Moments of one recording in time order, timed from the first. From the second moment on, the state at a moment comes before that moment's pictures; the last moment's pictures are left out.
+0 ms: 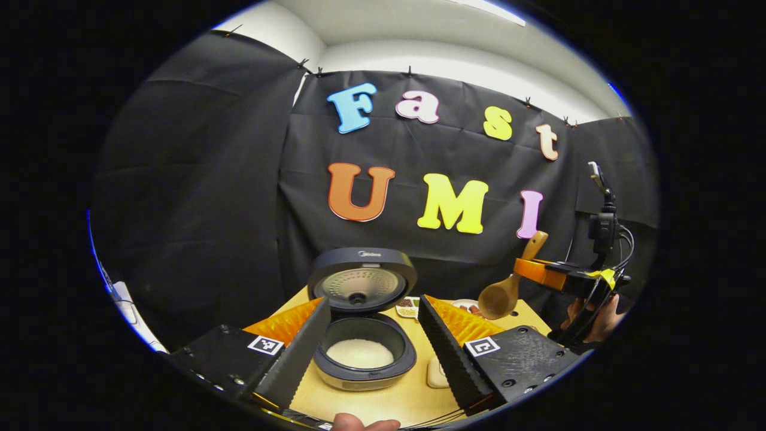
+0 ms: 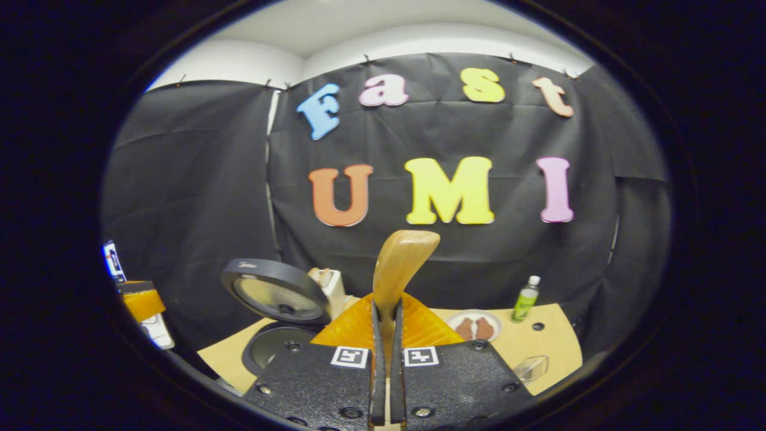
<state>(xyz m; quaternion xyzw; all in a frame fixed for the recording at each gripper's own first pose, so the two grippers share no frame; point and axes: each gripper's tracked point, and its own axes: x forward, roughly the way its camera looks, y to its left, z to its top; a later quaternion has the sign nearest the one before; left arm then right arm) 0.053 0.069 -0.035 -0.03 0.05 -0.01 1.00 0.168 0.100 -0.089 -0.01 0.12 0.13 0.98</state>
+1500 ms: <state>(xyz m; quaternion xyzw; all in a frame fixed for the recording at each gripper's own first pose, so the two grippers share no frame) 0.110 0.040 0.003 0.01 0.04 0.07 1.00 0.238 -0.195 -0.305 0.07 0.25 -0.08 0.96</state>
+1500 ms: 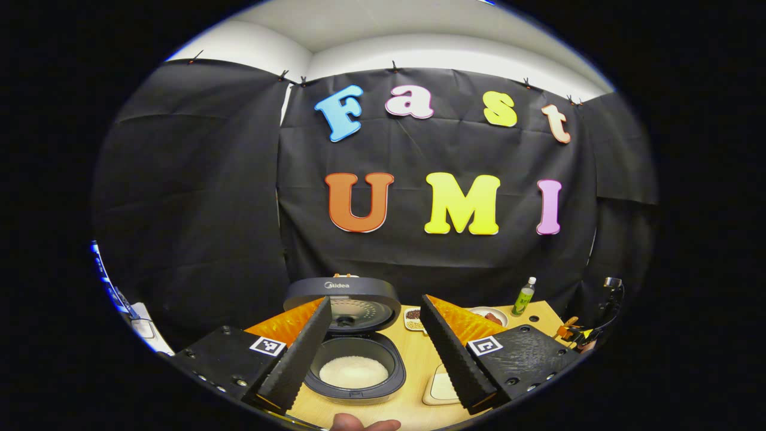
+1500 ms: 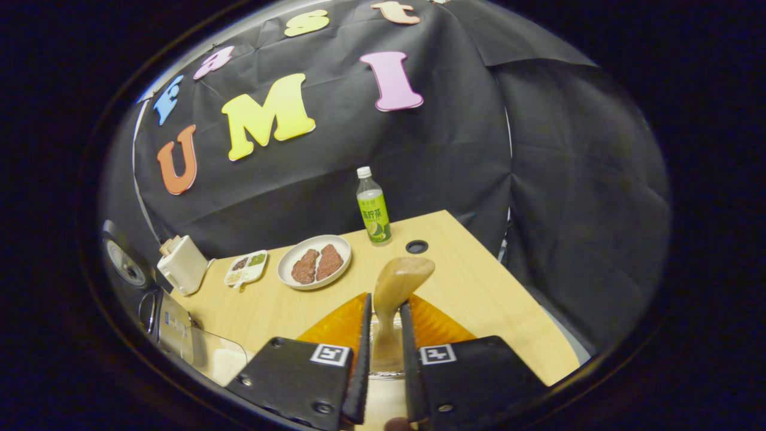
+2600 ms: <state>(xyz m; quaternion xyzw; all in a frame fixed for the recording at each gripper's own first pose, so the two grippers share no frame) 0.260 0.106 -0.030 -0.07 0.17 0.07 0.98 0.117 -0.164 -0.093 -0.04 0.08 -0.08 0.99</state>
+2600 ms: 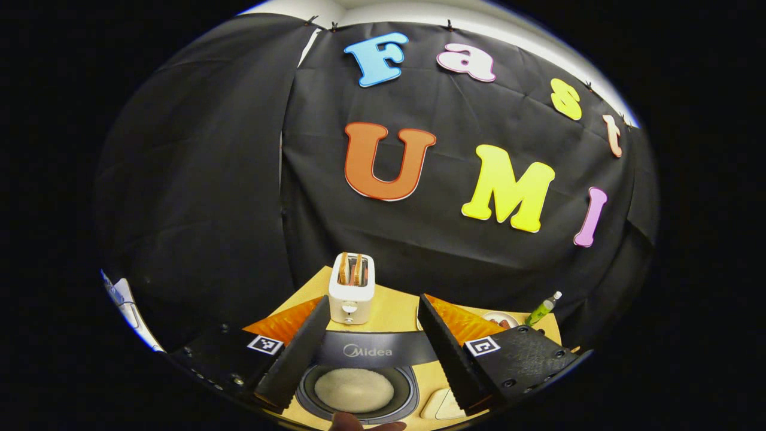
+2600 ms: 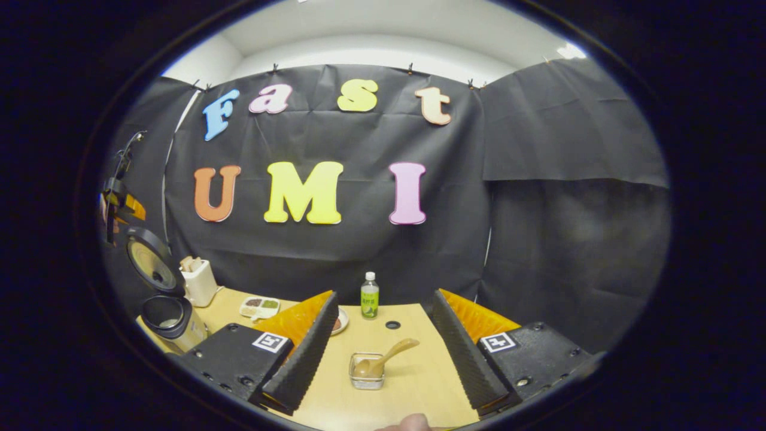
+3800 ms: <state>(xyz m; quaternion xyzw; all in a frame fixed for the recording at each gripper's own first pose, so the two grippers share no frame) 0.126 0.064 -0.191 -0.09 0.37 0.04 0.92 0.124 -0.030 -0.104 0.01 0.10 0.04 0.99</state>
